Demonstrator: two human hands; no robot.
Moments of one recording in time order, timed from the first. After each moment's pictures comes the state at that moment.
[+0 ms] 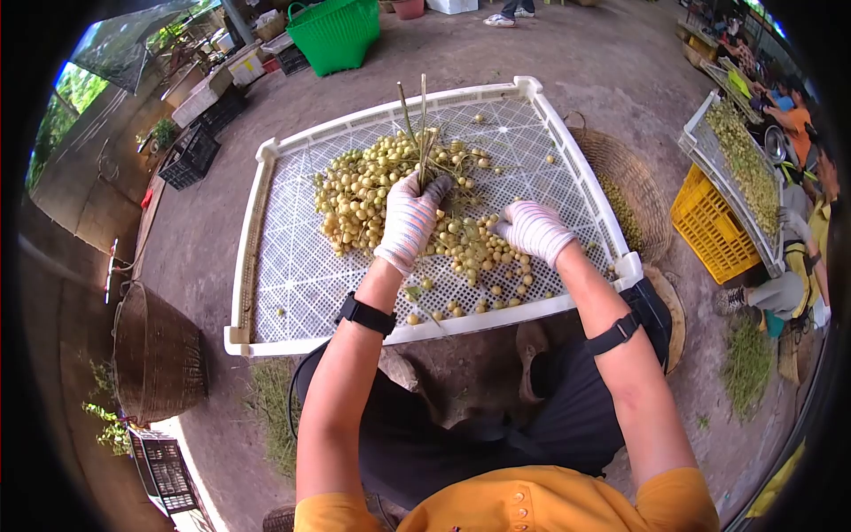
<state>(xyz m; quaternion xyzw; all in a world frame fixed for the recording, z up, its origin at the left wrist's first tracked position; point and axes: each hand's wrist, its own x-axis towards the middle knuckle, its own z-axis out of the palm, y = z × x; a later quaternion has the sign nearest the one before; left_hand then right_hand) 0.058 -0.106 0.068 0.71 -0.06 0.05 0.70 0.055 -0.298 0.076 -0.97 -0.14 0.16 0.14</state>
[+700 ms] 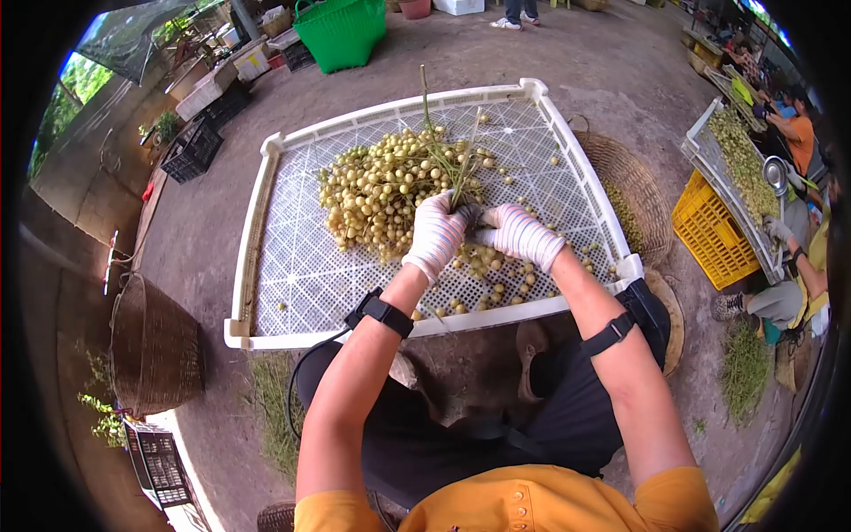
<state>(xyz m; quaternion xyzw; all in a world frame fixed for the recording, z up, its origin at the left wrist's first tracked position) 0.050 -0.124 0.032 0.74 -0.06 0.01 0.67 0.075 -0.283 0.012 -0.89 -0.25 0.14 0.35</state>
